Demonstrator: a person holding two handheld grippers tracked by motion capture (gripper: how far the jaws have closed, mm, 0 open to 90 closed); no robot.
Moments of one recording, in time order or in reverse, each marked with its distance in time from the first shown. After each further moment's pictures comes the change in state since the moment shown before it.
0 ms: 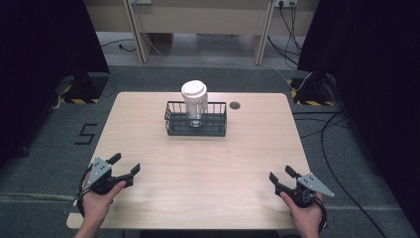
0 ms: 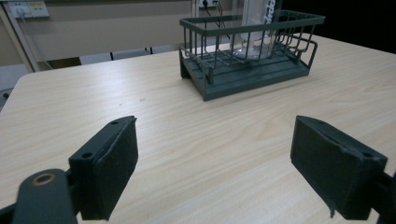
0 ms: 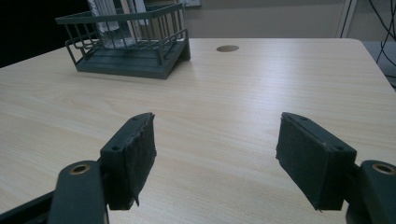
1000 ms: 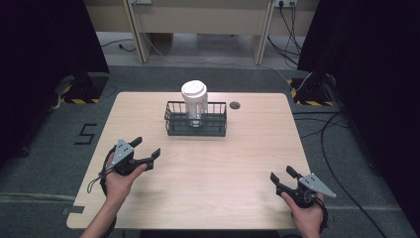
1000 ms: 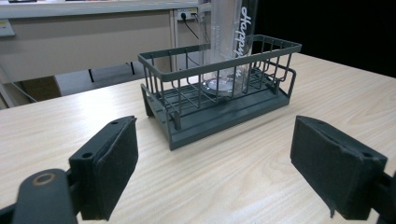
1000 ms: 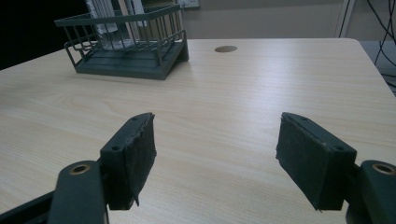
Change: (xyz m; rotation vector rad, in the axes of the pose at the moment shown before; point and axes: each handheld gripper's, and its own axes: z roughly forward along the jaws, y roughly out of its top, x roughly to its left) left arm -0.026 0.039 0.059 -0.040 -0.077 0.031; right arm -0.002 0.000 -0.002 -0.006 -0.001 0.007
